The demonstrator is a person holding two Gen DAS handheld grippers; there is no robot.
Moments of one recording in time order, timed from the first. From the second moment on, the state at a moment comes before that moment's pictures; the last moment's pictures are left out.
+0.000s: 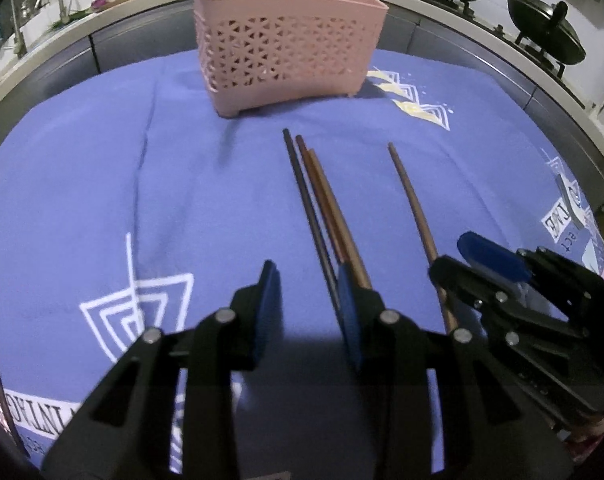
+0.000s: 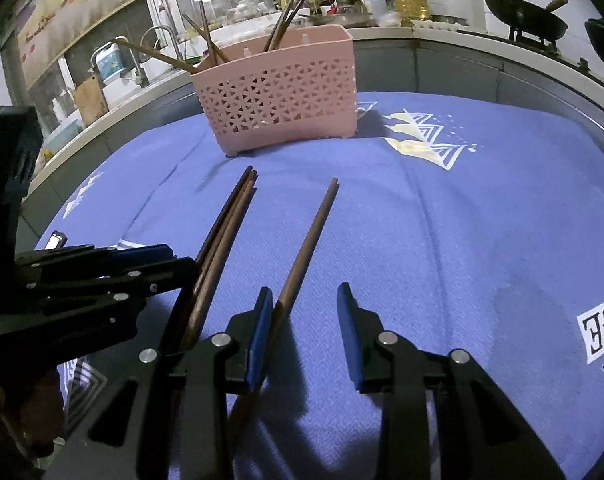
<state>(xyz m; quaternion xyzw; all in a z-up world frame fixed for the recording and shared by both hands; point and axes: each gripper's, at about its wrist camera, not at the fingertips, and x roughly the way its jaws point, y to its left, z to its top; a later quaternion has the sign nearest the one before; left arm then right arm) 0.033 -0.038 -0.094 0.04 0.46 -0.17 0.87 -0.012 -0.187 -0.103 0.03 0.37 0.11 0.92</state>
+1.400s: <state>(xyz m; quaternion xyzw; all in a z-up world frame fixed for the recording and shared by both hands) 0.058 0.028 0.000 0.02 0.36 -0.28 0.89 0.042 -0.194 -0.007 0.03 0.33 0.24 0.91</state>
